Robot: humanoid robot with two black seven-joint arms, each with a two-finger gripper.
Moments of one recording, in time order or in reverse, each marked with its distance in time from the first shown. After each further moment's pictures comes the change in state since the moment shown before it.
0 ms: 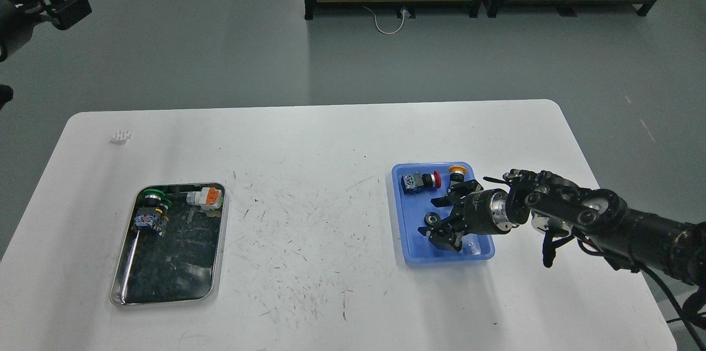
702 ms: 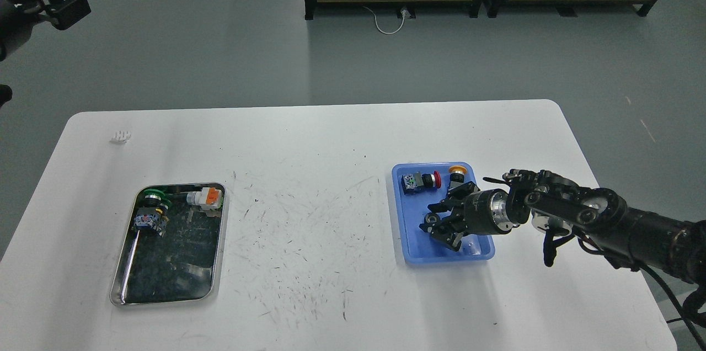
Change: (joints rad) left arm -0.001 0.003 0.003 -0.001 0.002 0.002 0.002; right arm 0.008 0.001 -0.005 -0.006 0.002 0.017 -0.003
